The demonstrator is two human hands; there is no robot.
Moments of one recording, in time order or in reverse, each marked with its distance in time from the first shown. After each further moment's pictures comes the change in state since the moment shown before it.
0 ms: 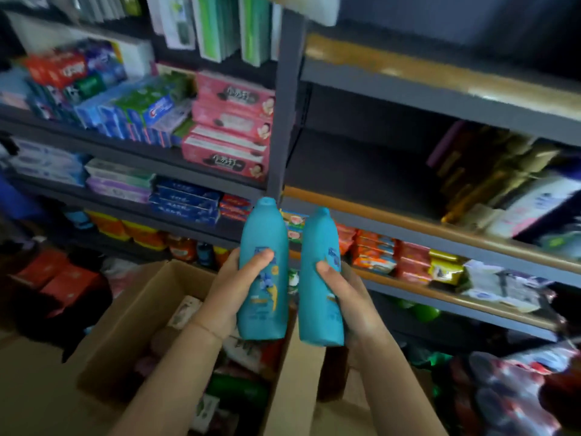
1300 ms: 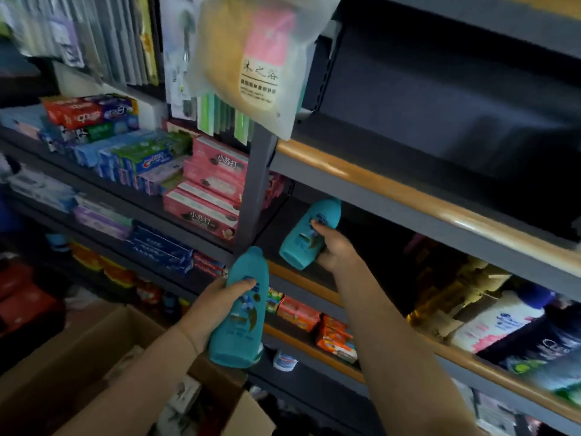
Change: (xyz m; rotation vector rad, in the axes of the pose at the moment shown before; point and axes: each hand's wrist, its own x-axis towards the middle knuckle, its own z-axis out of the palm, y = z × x) left_hand 0.070 0.039 0.063 0.081 0.109 -0.134; right_hand 0.222 -0.163 -0.028 -0.019 0.072 0.061
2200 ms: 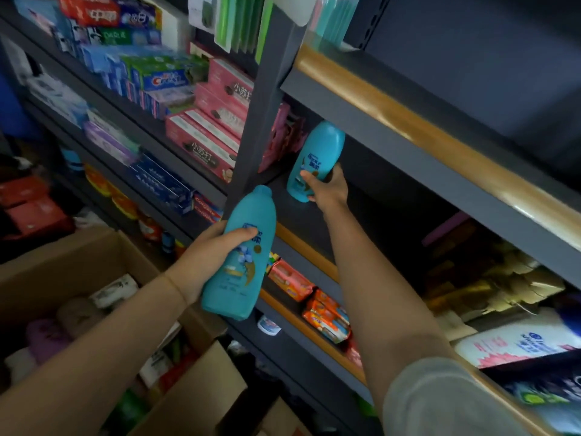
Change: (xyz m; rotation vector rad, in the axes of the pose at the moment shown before) left_hand 0.012 -0.025 0.036 -0.181 0.117 0.135; right_hand 0.086 0.009 0.001 -0.674 0.007 -0.492
